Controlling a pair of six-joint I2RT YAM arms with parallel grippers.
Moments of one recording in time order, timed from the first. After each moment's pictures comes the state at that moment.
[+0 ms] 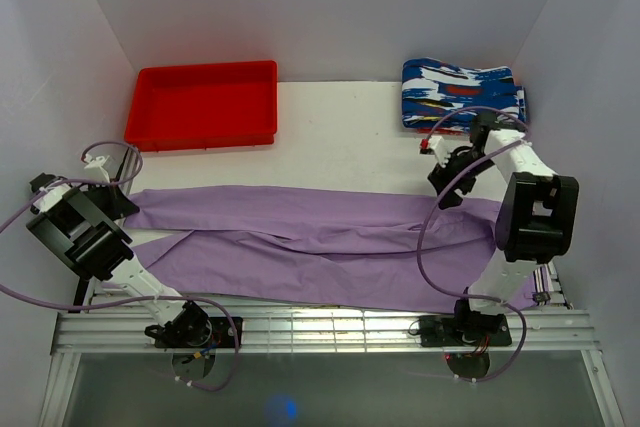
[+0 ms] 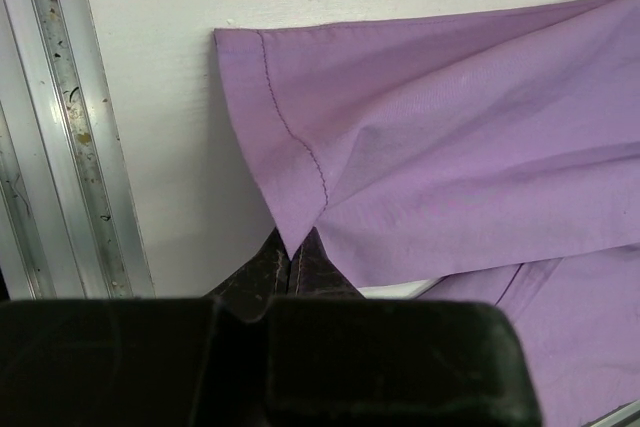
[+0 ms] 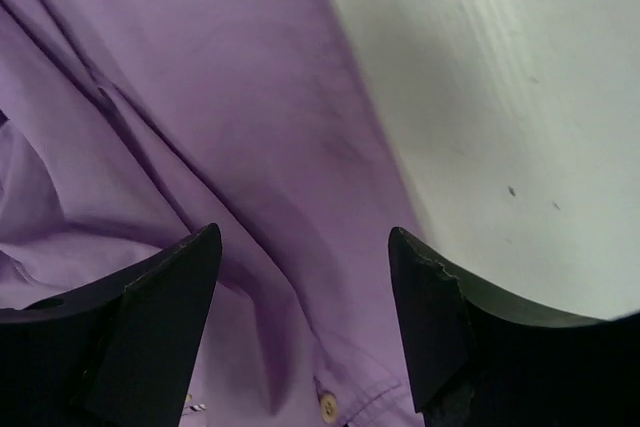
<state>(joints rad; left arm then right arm) 0.87 1.87 1.27 -0.75 0.80 0.82 -0.09 1.77 1.33 -1.05 -0.45 -1.10</state>
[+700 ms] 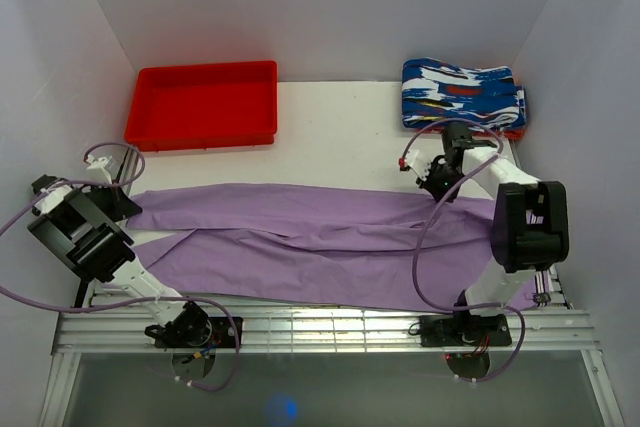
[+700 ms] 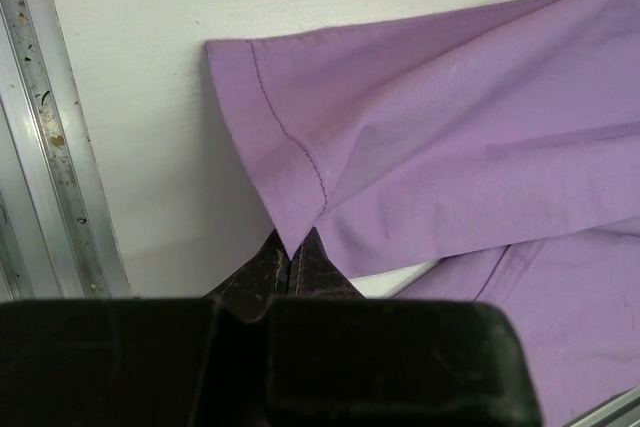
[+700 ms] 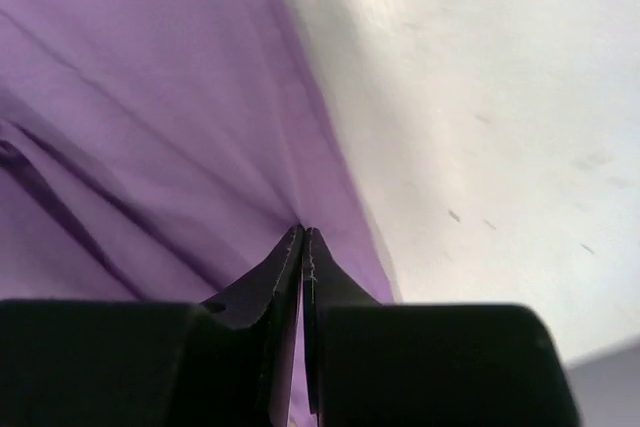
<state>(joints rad) 0.87 1.85 1.24 -0.77 0.82 0.85 0.09 1.72 1.11 -0.74 -0.21 -1.07</state>
